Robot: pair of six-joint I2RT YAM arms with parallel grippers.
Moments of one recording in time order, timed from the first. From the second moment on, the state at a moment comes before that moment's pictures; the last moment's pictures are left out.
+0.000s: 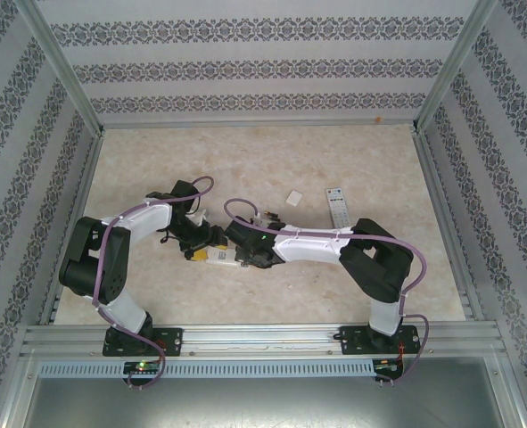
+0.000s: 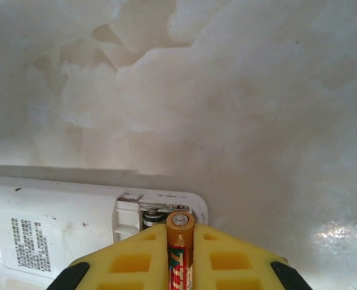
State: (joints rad) left arm -0.26 1.65 0.94 -0.77 0.58 -0.47; right arm 1.02 1.86 1.15 -0.47 0.15 1.21
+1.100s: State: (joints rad) left arm -0.26 1.58 0.97 -0.79 0.53 -0.48; right arm 0.99 1.78 1.13 -0.50 0.13 1.25
